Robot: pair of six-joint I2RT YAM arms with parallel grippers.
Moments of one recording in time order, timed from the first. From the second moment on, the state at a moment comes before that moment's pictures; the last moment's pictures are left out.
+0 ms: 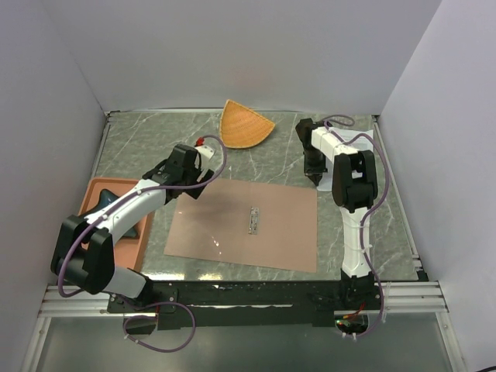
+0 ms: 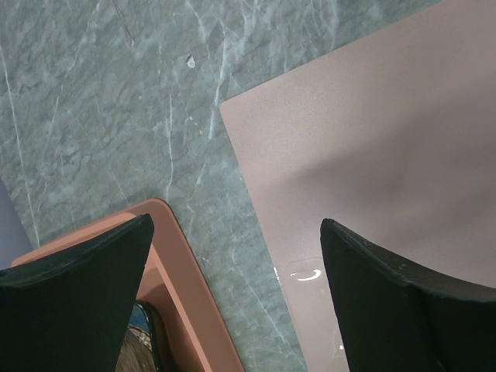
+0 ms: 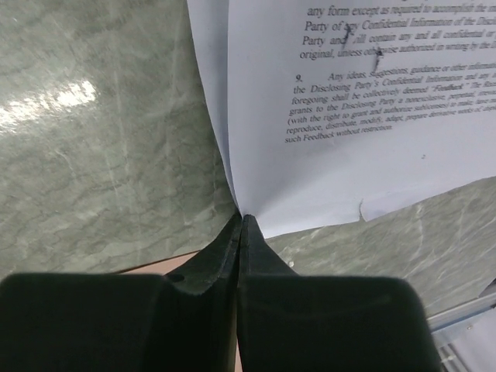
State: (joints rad) left arm -0.45 1.43 1.00 -0.36 -0.28 0.27; right arm 0.20 2.29 1.87 -1.14 0.32 0.36
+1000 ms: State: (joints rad) left arm -0.45 1.44 0.70 -0.15 -0.46 0.39; right arm 0.70 1.81 1.19 -0.92 0.01 0.65
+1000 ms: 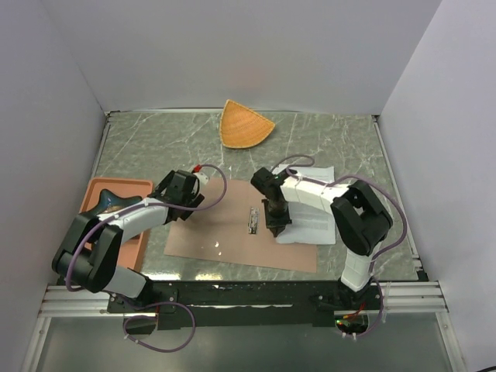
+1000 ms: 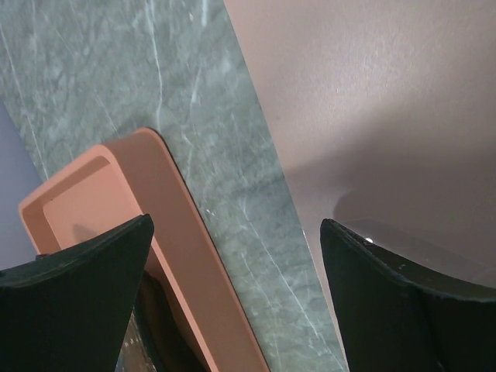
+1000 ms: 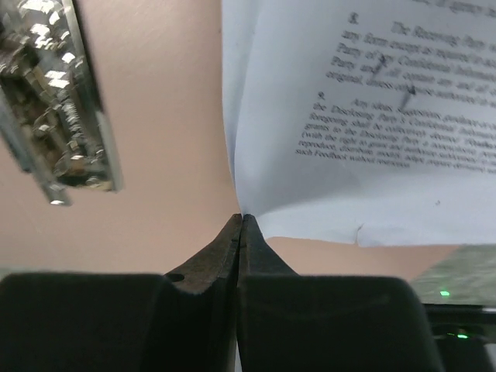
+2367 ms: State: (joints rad) left arm -0.45 1.49 0.88 -0.21 -0.42 0.35; right arm 1.17 1.57 0.86 -0.78 -0.01 1.04
